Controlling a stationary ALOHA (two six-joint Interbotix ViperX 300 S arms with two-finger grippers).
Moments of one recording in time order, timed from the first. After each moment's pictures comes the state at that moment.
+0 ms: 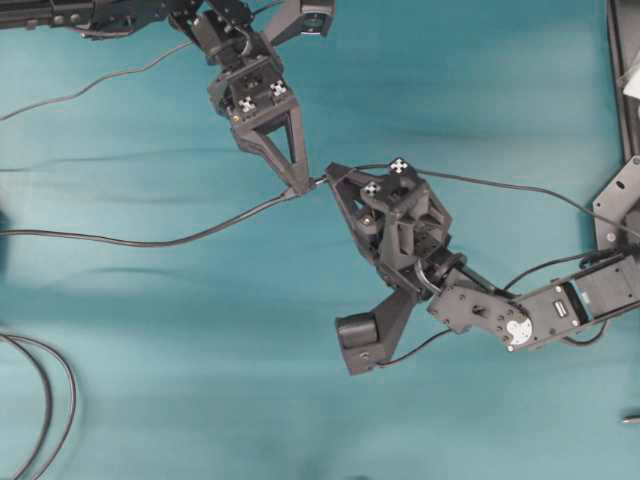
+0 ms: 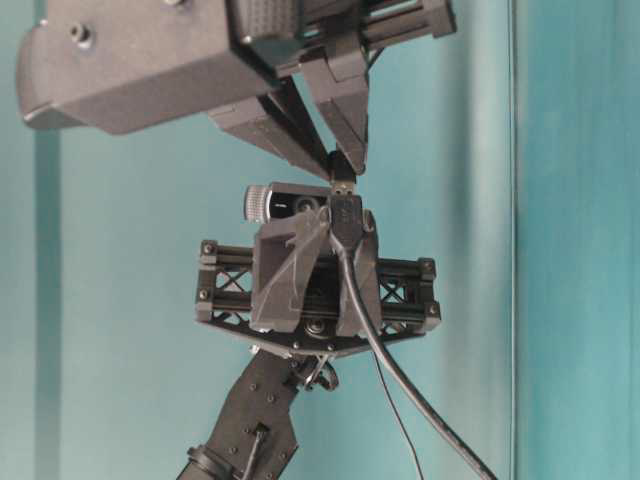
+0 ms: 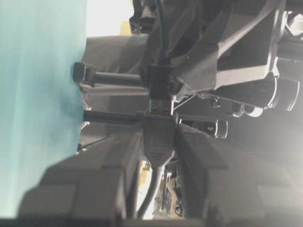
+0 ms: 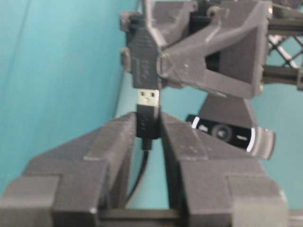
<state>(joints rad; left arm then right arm) 0.50 0.37 0.17 -1.42 1.44 0.57 0.39 0.00 0.57 -1.49 1.00 0.59</state>
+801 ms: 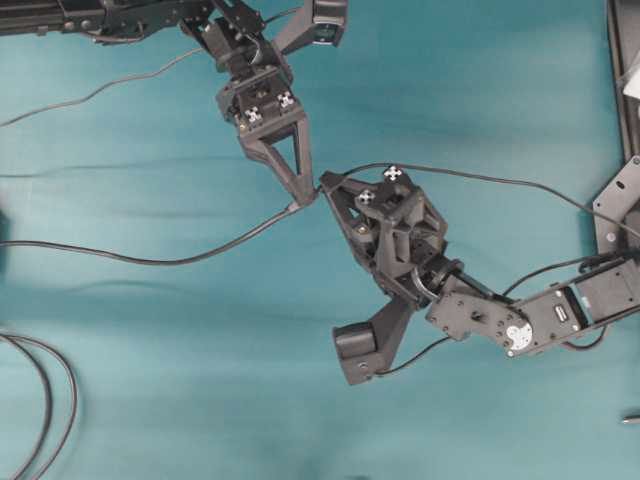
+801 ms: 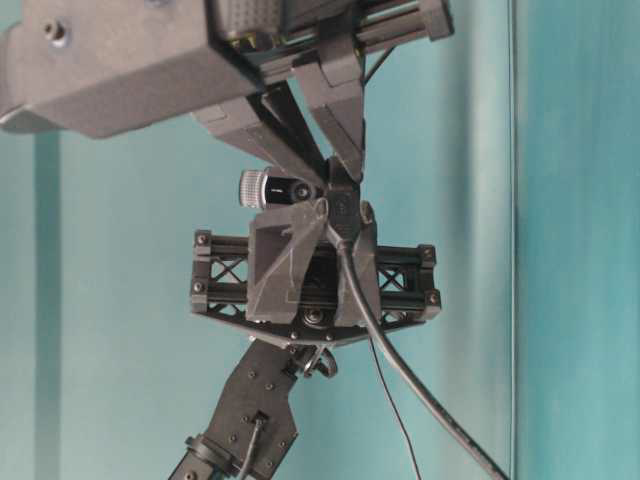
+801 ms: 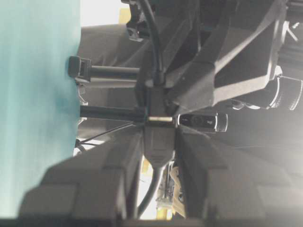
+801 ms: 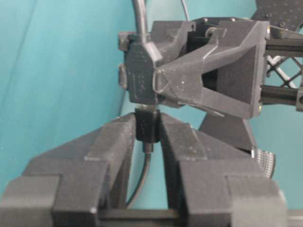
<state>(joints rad) 0.48 0.39 0.14 -1.42 1.45 0.58 0.41 0.00 0.55 -1.49 0.97 0.58</state>
